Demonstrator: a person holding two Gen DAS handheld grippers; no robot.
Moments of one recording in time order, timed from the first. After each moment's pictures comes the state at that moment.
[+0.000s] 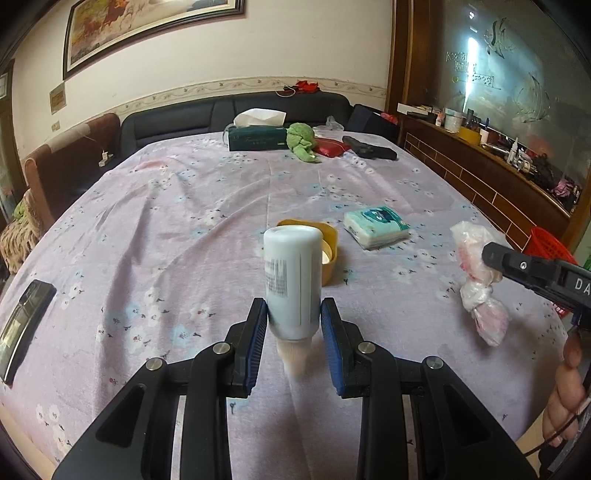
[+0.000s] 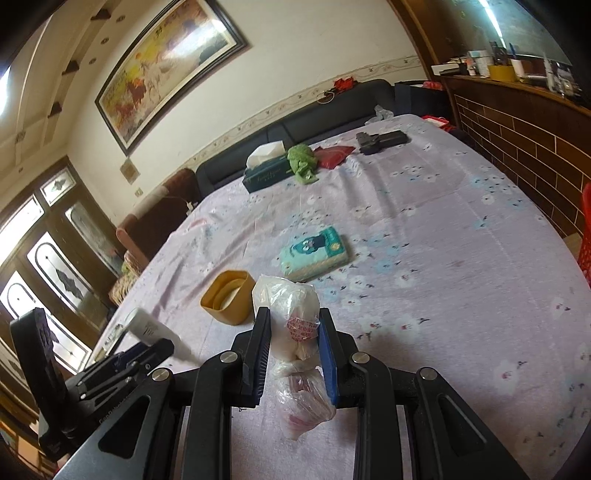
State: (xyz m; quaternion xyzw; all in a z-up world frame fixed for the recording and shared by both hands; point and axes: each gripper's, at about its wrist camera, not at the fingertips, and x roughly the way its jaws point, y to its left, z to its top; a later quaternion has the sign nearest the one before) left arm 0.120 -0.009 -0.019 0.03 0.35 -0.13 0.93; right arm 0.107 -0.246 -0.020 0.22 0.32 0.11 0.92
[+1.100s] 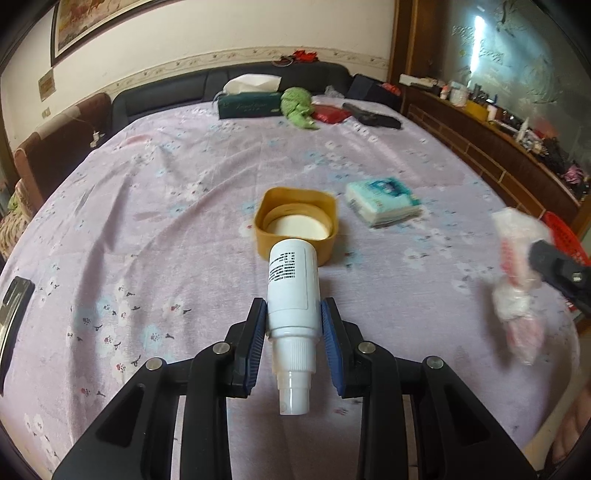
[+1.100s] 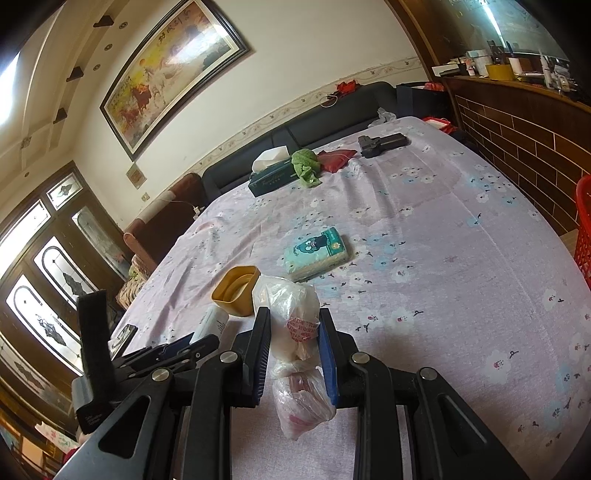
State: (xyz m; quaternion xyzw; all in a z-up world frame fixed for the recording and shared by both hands) left arm 0.148 -0.026 -0.037 0.04 0.40 -0.13 0.91; right arm 0.094 -0.250 -0.019 0.22 0.31 0.12 0.92
